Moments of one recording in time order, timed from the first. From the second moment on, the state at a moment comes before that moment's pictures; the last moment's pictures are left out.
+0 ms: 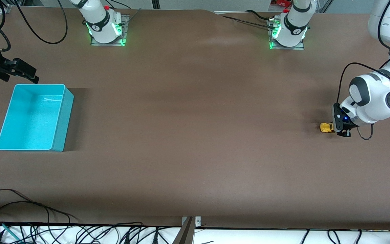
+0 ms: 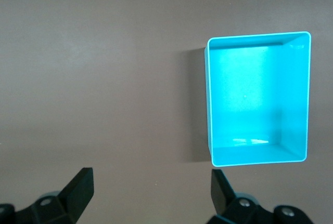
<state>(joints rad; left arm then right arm) 0.13 0.48 0.15 -2.08 -0.06 2.52 1.90 0.06 -0.02 -0.05 -1.61 0.00 1.59 0.08</state>
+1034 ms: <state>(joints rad) 0.13 0.52 0.15 -2.02 -0.06 2.51 1.89 0.06 -0.02 -0.05 -1.61 0.00 1.59 0.08</state>
